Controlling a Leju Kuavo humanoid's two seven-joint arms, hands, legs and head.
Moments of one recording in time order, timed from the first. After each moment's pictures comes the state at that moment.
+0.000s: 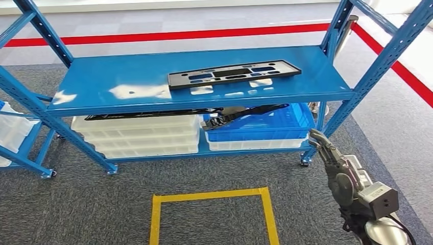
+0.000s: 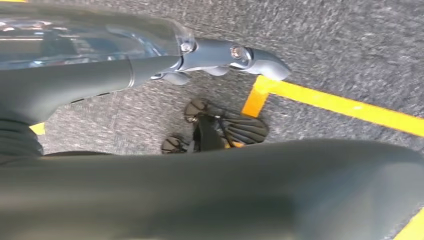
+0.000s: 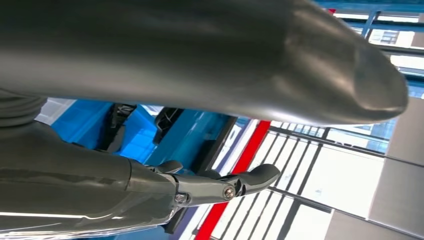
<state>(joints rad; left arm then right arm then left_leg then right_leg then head) -0.11 -0.18 1.39 -0.25 -0.81 -0.12 -0.24 0.10 -0.07 -0.03 -1.83 0.11 0.32 -0.46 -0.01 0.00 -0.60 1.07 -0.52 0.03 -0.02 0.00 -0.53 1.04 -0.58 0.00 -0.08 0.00</state>
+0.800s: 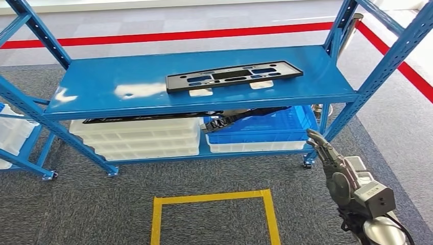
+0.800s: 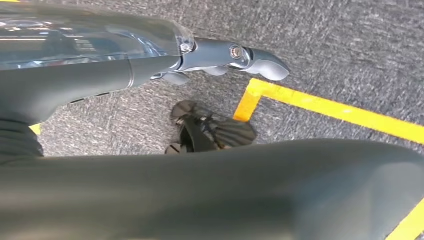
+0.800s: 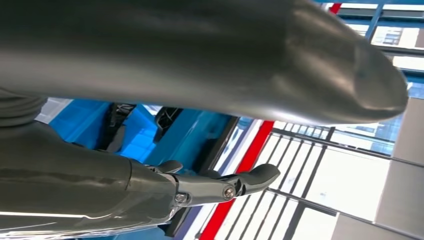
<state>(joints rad) -0.10 -0.18 1.39 -0.25 -0.81 -0.12 -0.23 0.10 -0.07 -0.03 -1.83 0.12 0.31 -0.44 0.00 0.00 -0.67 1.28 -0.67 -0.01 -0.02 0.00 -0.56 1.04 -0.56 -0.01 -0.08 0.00</state>
